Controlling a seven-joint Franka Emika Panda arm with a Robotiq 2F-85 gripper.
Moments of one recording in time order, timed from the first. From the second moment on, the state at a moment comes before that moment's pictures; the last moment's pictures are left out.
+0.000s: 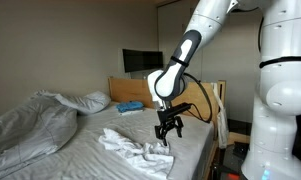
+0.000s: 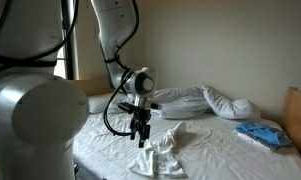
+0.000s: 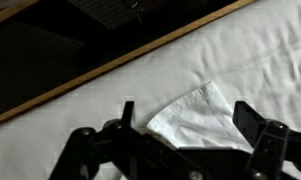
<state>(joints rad) 0.02 0.05 0.08 -2.64 0.05 2.40 0.52</state>
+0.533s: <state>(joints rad) 0.13 0.17 -0.07 -2.59 -0.38 2.53 0.90</state>
